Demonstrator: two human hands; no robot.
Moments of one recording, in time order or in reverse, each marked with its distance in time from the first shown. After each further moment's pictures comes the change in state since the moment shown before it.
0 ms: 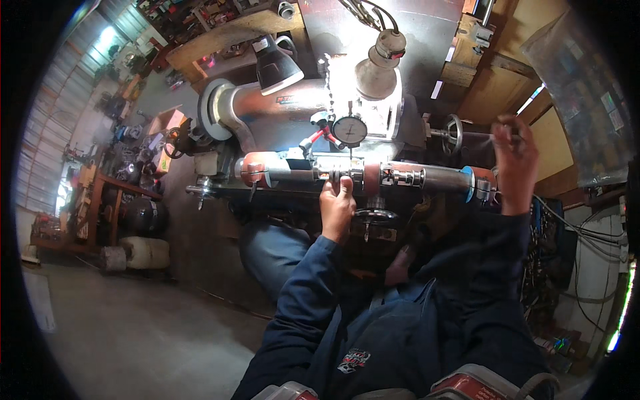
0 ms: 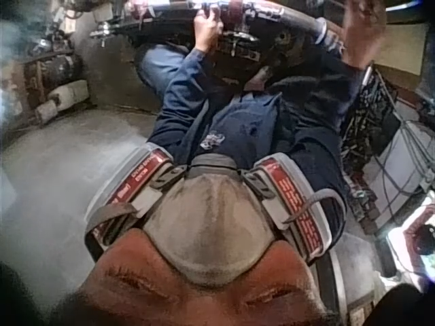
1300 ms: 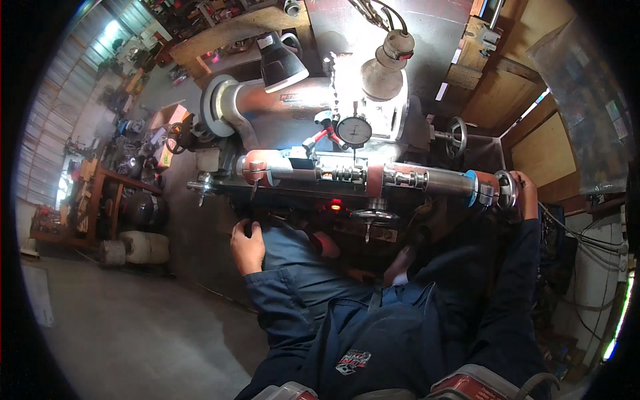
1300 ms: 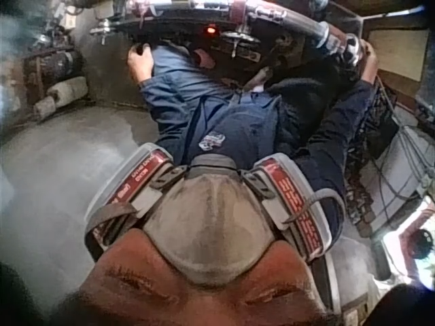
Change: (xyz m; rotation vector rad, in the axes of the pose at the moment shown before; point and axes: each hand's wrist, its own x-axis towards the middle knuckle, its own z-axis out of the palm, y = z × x) left_hand -0.044 0.071 -0.184 1.223 0.570 0.038; right_hand -0.028 0.224 -0.099 -0.017 -0.282 0.485
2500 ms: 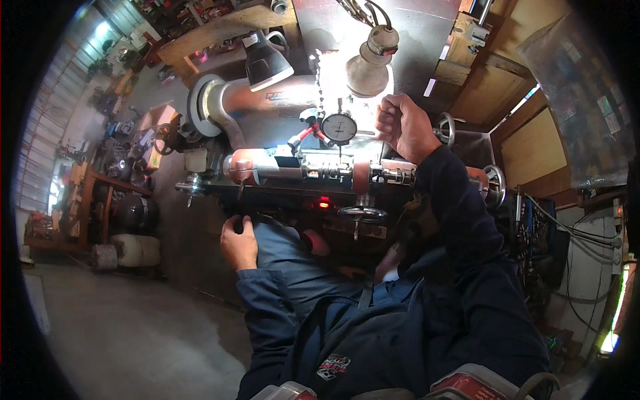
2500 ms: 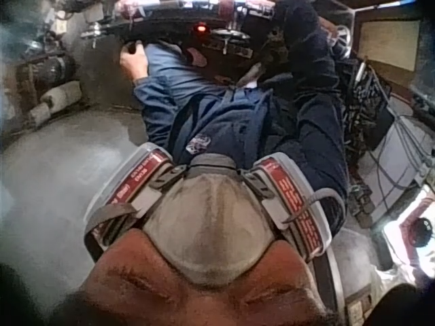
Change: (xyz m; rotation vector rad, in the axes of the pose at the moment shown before) left_hand -0.003 0.012 0.012 0.005 0.138 0.008; right_hand 0.005 -0.233 0.236 1.021 -0.713 0.269
